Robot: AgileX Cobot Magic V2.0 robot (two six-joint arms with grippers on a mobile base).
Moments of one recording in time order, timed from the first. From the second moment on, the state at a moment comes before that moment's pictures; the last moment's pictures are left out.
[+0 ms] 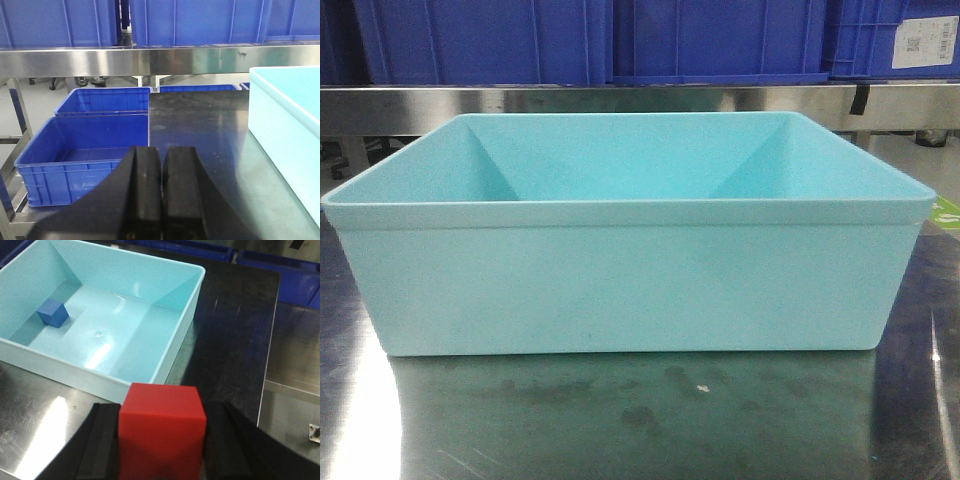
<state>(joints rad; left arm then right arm) -0.05 -0.01 0.01 0.01 0.13 -0.02 0.52 0.45 -0.76 -0.14 0.87 0.22</state>
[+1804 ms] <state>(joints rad) -0.05 -0.01 0.01 0.01 0.13 -0.02 0.52 0.18 -0.67 -0.15 0.80 0.20</state>
